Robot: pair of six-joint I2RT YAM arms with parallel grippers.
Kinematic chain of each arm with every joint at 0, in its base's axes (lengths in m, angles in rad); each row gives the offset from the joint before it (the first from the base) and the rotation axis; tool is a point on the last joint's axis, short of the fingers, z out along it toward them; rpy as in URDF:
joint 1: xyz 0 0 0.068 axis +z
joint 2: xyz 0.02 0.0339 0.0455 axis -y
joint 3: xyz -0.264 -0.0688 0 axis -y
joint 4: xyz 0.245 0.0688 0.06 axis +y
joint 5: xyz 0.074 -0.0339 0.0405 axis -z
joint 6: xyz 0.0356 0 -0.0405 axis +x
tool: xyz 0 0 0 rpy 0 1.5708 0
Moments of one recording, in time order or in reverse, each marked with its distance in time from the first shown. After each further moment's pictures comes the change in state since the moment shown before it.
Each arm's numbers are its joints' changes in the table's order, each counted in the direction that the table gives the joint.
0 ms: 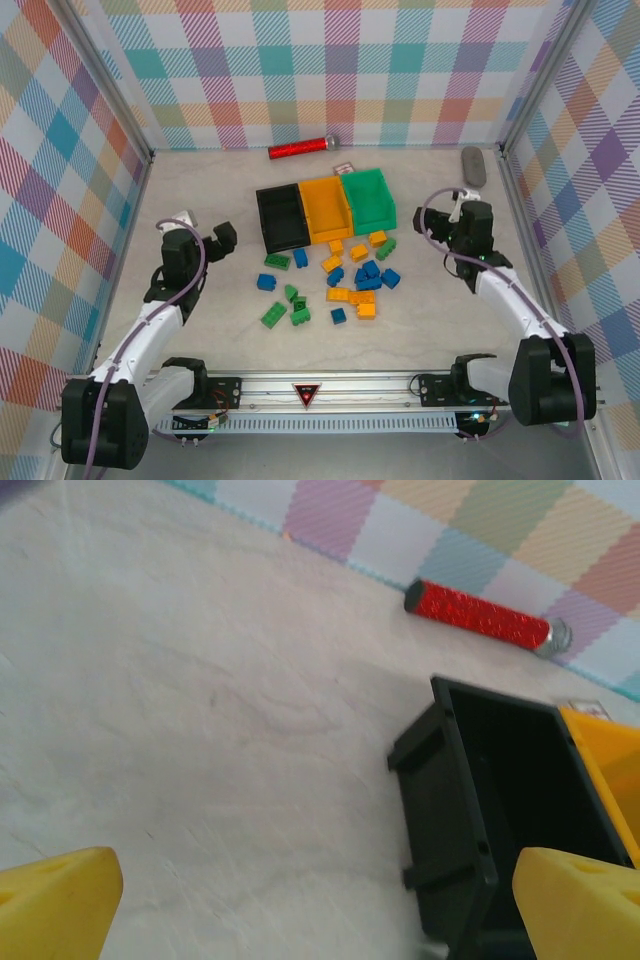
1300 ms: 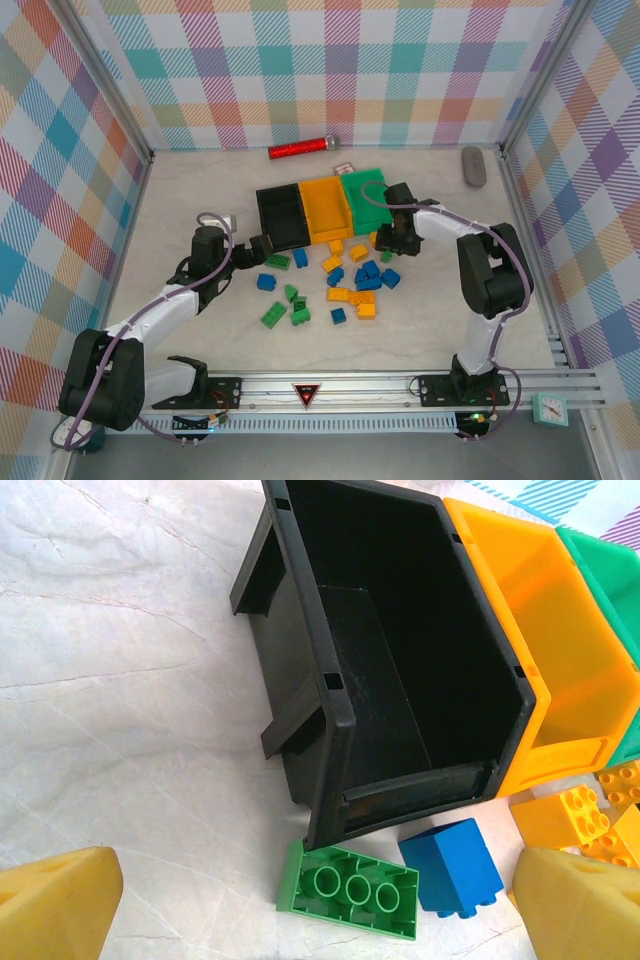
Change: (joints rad) left arm -0.167 -0.206 0.032 -0.043 0.169 0.007; right arm 0.269 -0.665 0.489 0.569 0.083 0.146
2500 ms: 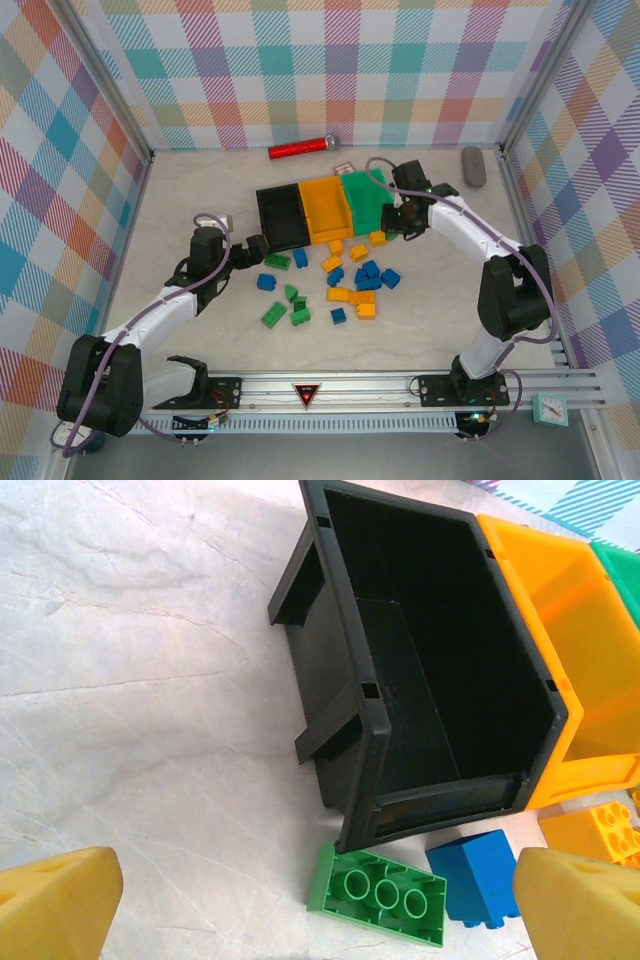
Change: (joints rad) left arm 0.000 0.030 0.000 0.041 -0.069 0.000; right arm 0.002 0.159 0.166 0.121 -0.067 -0.132
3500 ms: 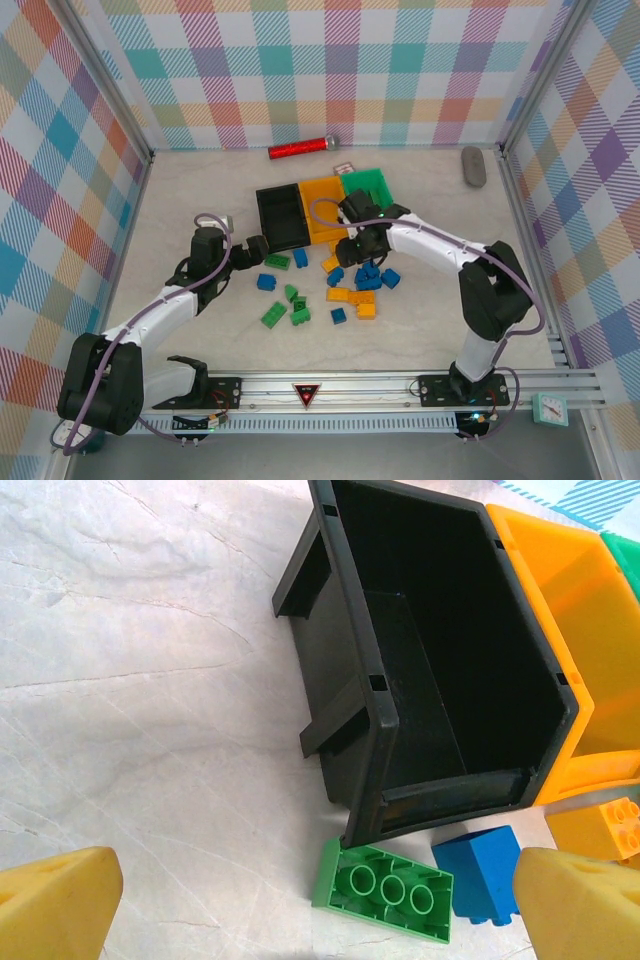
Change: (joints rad) left arm 0.000 -0.009 0.000 0.002 0.001 0.000; right arm 0.301 -0.047 -0.084 -0.008 0.047 -0.093
